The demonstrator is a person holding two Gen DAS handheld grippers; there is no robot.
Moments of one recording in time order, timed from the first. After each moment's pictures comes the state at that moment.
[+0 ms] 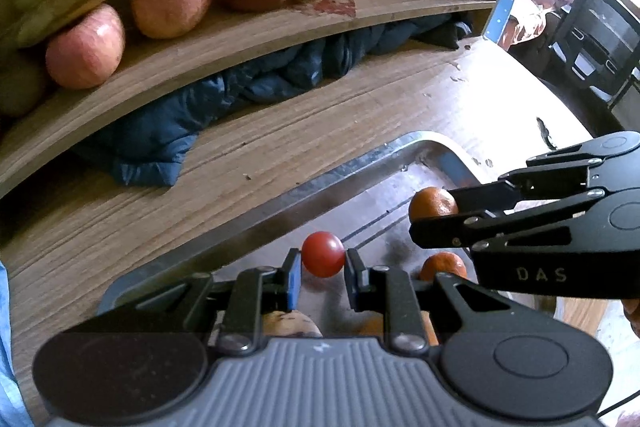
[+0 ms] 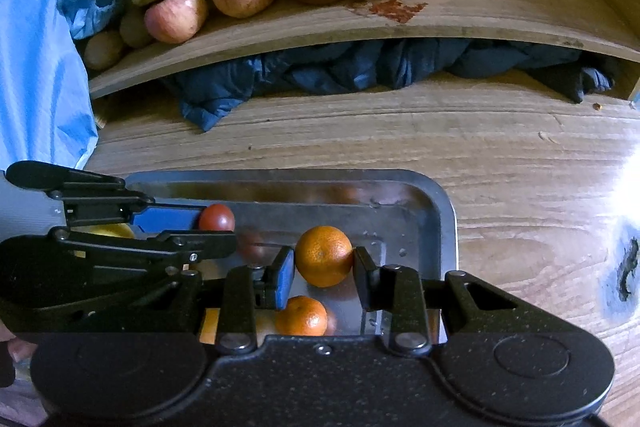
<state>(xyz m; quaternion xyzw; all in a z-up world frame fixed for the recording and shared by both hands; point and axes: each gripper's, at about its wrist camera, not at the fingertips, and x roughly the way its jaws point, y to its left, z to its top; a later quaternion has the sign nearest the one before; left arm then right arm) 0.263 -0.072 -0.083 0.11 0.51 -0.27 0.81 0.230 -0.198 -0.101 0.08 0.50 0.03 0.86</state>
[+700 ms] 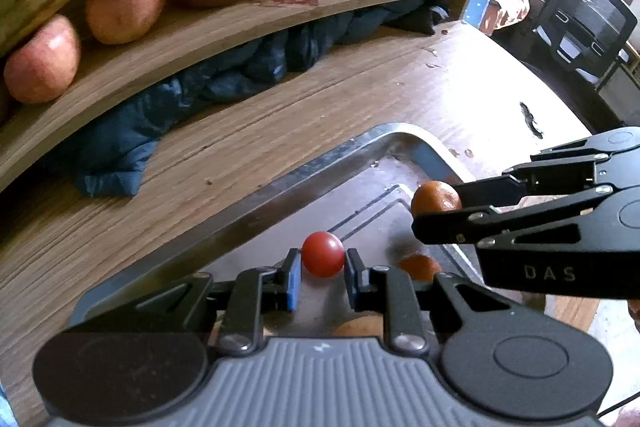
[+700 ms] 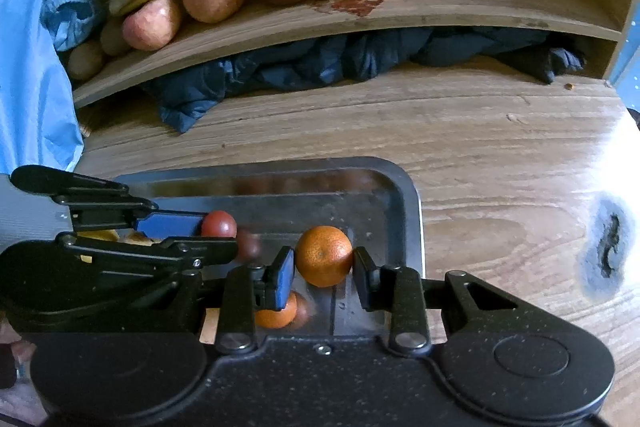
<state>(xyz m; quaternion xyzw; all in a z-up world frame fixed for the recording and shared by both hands) 0.262 -0.095 -0.090 0.13 0.51 -0.29 0.80 0.216 -0.213 -0.101 0.10 0.50 0.01 0.86</state>
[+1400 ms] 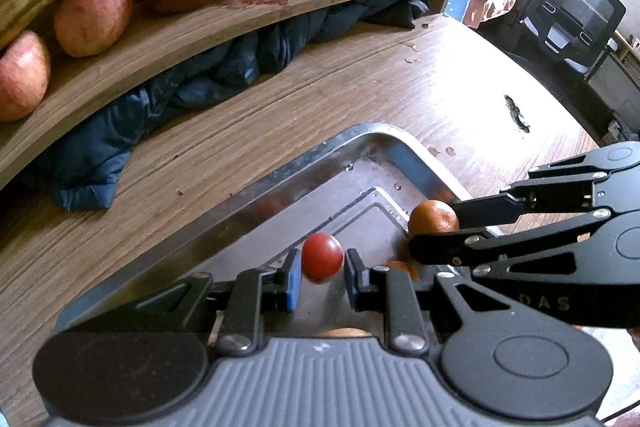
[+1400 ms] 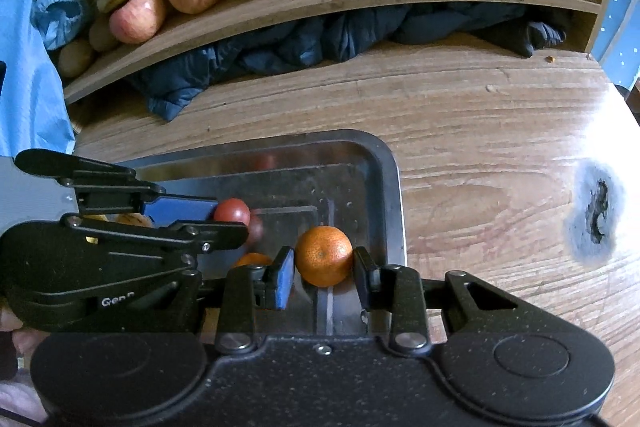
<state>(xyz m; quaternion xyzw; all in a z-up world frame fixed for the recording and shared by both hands) 0.261 -0.110 -0.092 0.14 0.51 -0.31 0.79 0.204 -0.217 -0.101 0.11 0.51 -0.01 0.85</state>
